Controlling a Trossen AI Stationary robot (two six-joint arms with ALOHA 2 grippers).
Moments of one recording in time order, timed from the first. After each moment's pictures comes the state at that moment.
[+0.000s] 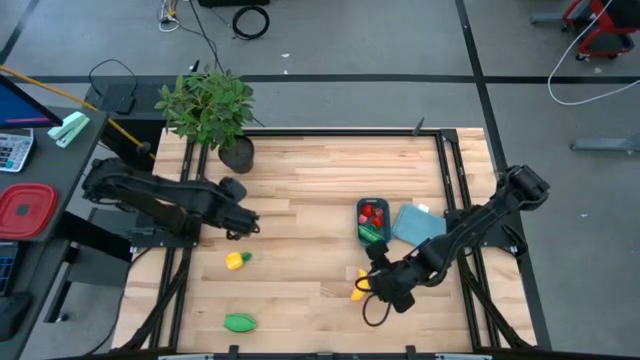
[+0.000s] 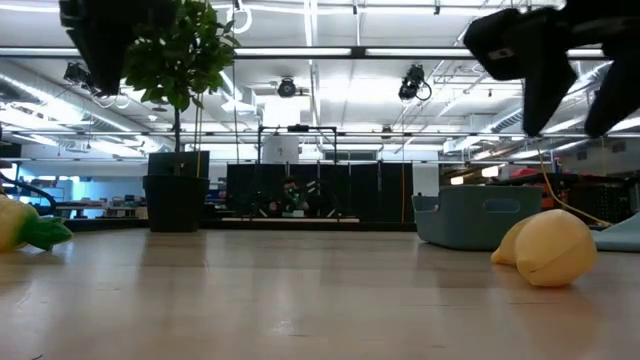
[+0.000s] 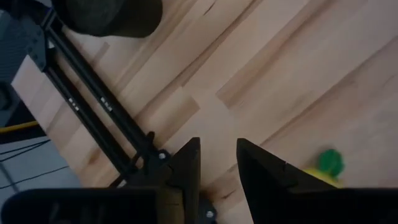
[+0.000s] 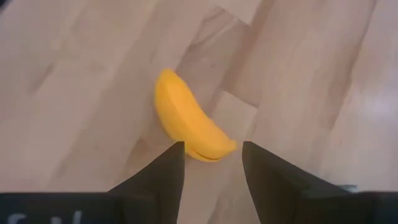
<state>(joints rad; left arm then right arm) -0.27 1.33 1.22 -1.57 -0.40 -1.06 0.59 1.58 1.02 -0.55 0.25 0.04</state>
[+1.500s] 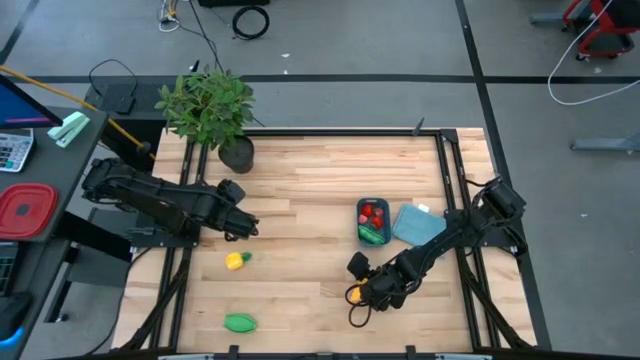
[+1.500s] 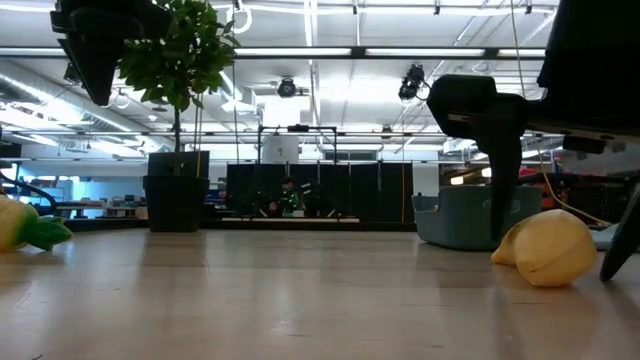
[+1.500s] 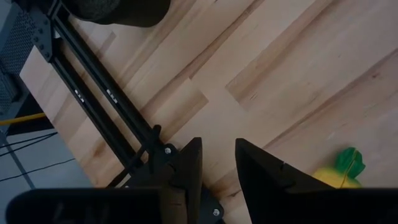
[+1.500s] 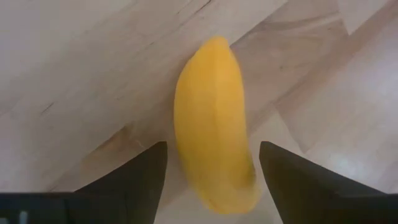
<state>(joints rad) -0.27 1.33 1.17 -1.57 -0.40 -1.09 0.55 1.81 1.02 -0.40 0.19 -0.42</state>
